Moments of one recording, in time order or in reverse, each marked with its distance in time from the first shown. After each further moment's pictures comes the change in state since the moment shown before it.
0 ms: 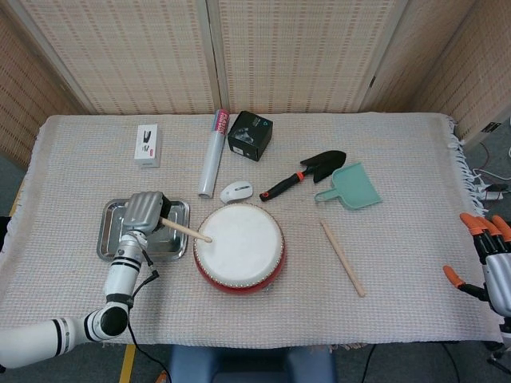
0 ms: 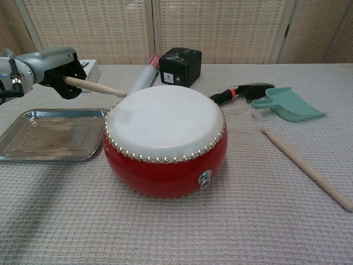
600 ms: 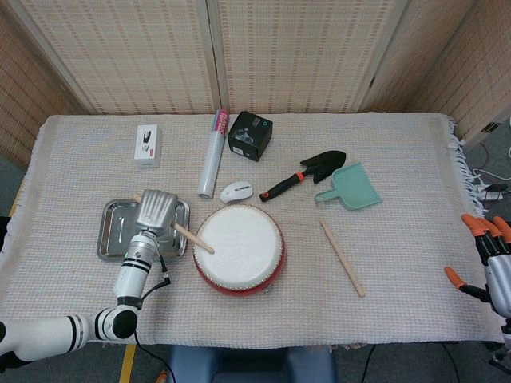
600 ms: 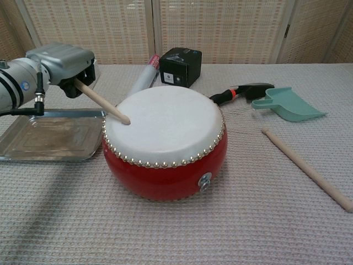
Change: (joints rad) left arm -0.081 -0.059 0.131 0.068 0.055 0.070 0.293; right arm -0.004 -0.006 -0.004 0.024 -0.002 0.011 0.029
